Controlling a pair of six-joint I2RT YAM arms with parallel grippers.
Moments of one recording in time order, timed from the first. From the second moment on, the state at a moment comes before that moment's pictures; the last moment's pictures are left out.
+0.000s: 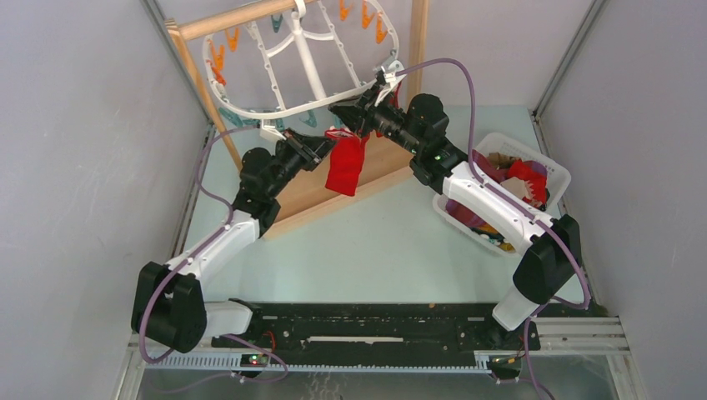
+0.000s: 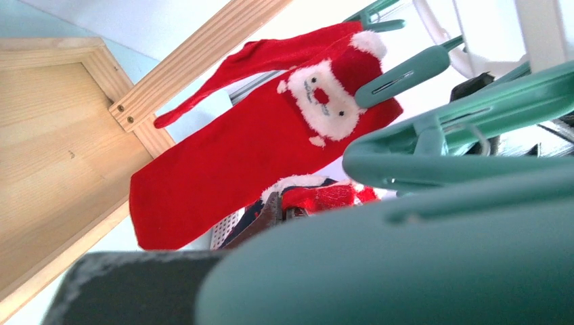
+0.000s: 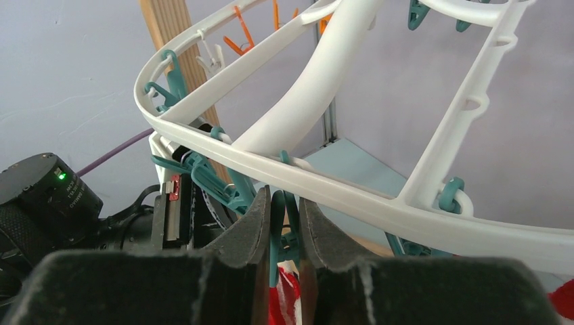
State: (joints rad) left arm -0.35 1.26 0.82 0.56 0.29 -1.06; right arm 0.68 1.64 1.53 0.33 -0.30 0.19
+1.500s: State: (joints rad) left arm -0.35 1.27 0.83 0.55 0.28 -1.12; right arm 0.68 1.64 1.52 0.35 -0.33 0.15
